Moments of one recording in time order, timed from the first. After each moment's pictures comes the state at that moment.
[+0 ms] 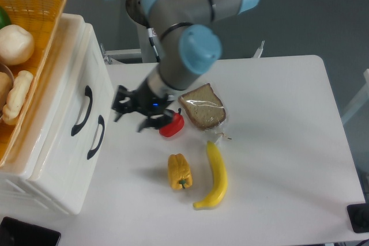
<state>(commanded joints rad) 2.54 -1.85 -1.55 -1.35 1.07 0.65</state>
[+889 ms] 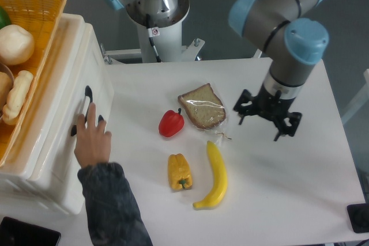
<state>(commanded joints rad) 2.78 -2.00 -1.49 -1.19 1.55 1.49</state>
